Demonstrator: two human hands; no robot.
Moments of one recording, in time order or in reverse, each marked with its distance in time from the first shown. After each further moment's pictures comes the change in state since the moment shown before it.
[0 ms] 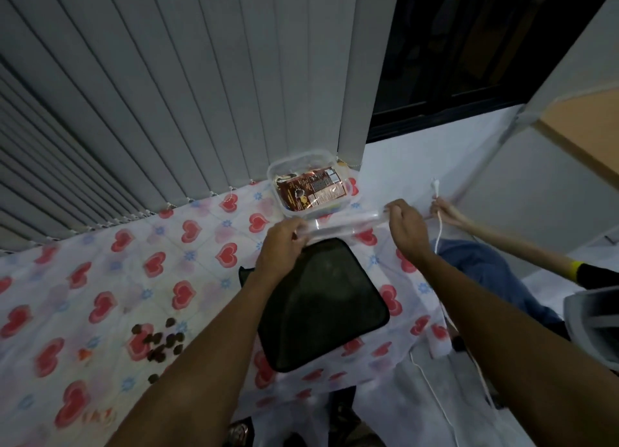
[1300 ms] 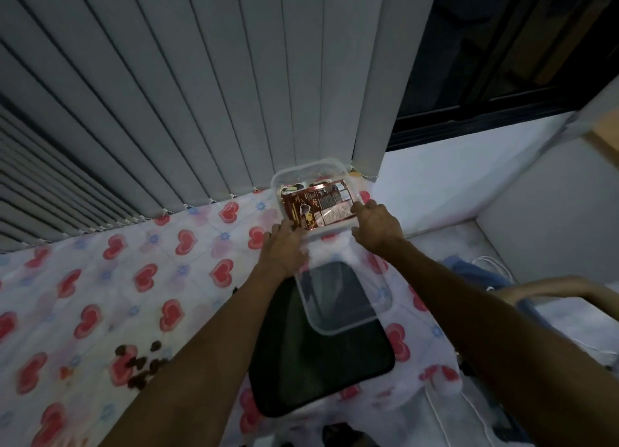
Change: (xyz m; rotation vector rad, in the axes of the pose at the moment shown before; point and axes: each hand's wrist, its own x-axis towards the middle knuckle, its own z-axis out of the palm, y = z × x) left_hand 0.089 -0.026 0.021 0.517 -0.224 -0.138; right_hand 0.103 -0.019 0.084 -0.627 -0.303 -0.306
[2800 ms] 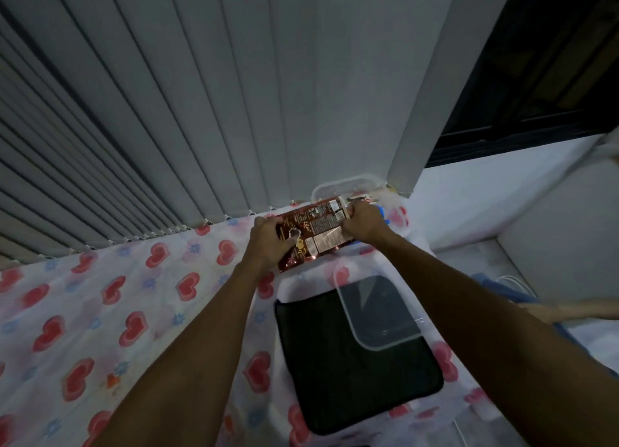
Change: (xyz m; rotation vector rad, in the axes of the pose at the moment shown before) left_hand -0.004 -0.113 -0.072 -0.475 0.152 -0.173; right_hand 0.037 -0.132 -0.036 0.403 -0.083 0.112
